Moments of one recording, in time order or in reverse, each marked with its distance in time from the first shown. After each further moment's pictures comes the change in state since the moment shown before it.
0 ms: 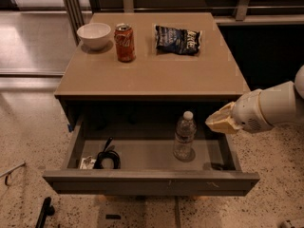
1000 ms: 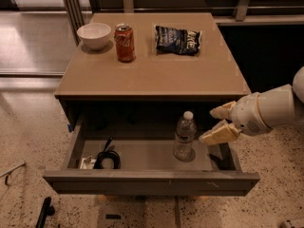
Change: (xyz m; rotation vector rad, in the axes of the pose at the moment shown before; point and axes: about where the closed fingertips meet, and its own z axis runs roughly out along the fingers) arm 0.002 0.007 0.006 -0.031 -0.006 0.005
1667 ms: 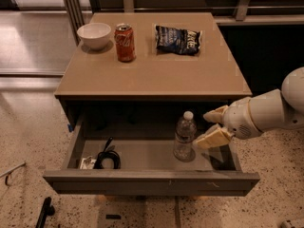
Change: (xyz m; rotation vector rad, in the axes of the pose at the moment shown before) arm 0.001 0.009 0.021 -0.045 -0.011 -0.001
